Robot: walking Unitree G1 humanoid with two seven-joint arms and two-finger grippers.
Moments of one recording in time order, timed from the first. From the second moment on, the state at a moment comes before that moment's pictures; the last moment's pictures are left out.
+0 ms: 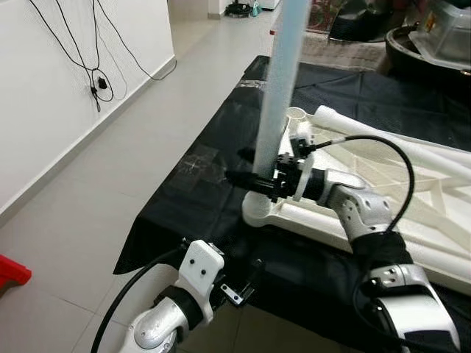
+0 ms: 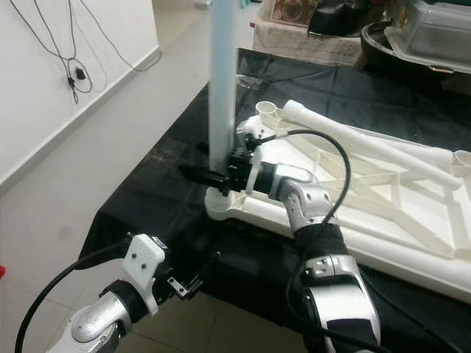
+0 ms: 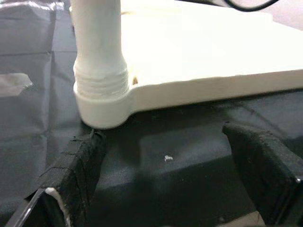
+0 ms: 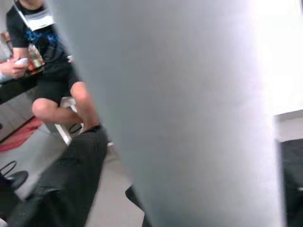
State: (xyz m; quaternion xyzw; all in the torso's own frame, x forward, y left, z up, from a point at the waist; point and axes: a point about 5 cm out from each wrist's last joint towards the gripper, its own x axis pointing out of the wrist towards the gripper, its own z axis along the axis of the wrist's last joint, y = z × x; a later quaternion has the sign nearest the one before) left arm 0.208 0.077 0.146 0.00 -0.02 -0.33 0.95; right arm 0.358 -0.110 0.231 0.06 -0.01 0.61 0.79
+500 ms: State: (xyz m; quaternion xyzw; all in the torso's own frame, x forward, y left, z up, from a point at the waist) left arm 0.210 0.081 0.154 -0.01 -0.05 -0.29 0.96; right arm 0.377 -0.116 0.226 0.02 -0.07 0.38 0.92
